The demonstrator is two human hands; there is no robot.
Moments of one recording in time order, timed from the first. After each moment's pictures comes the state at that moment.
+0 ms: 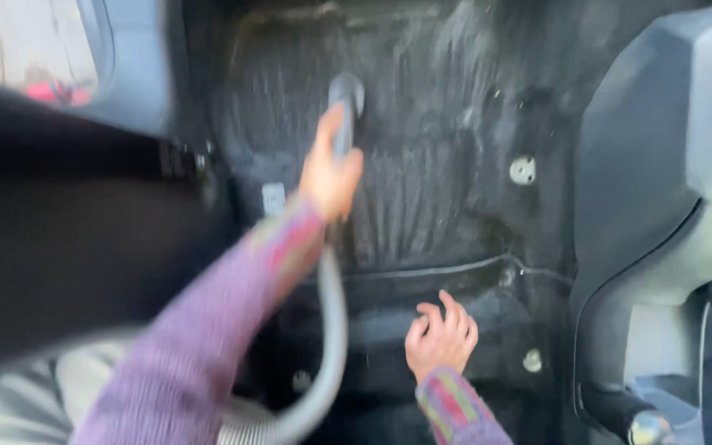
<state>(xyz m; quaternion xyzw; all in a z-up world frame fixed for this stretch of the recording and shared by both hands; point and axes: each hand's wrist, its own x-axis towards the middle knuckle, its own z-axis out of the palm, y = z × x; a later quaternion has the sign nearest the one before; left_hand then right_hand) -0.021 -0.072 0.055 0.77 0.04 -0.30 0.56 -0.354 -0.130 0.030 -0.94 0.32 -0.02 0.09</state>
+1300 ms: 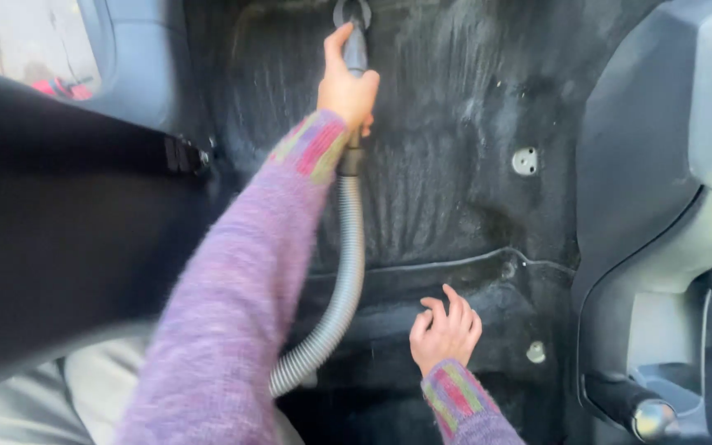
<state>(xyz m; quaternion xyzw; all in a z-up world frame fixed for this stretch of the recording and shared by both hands) 0.022 -0.114 0.041 0.77 0.07 -0.31 0.55 -0.359 -0.128 0.035 -0.94 0.31 -0.02 0.10</state>
